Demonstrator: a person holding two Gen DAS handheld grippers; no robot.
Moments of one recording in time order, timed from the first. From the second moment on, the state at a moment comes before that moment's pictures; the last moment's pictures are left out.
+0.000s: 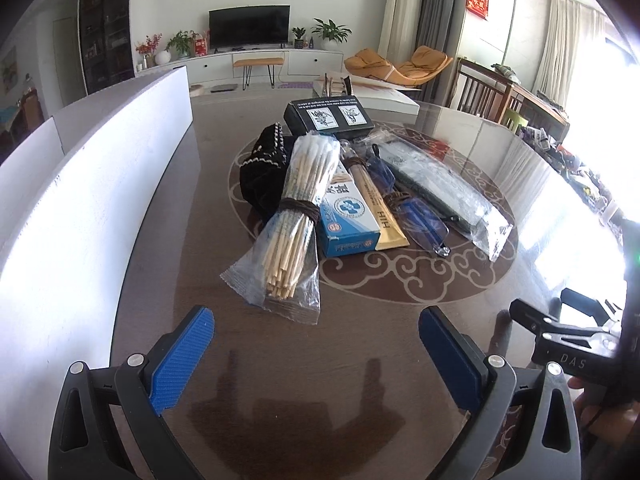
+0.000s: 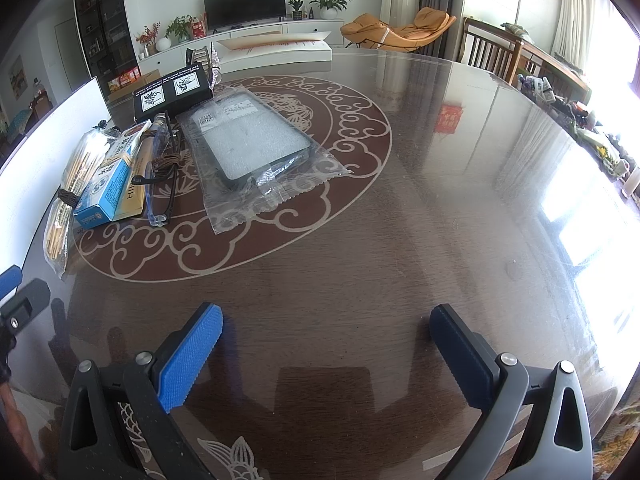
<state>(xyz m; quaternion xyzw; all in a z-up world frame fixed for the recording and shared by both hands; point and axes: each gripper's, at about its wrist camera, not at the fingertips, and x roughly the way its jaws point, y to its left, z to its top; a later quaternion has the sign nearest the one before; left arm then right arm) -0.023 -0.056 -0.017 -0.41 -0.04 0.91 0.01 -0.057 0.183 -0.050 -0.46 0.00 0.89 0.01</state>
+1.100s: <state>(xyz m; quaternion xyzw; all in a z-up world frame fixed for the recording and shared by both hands) -0.005 -0.048 -0.041 -0.47 -0.02 0.88 0.00 -0.057 0.183 -0.050 -0.46 0.00 0.89 0.01</state>
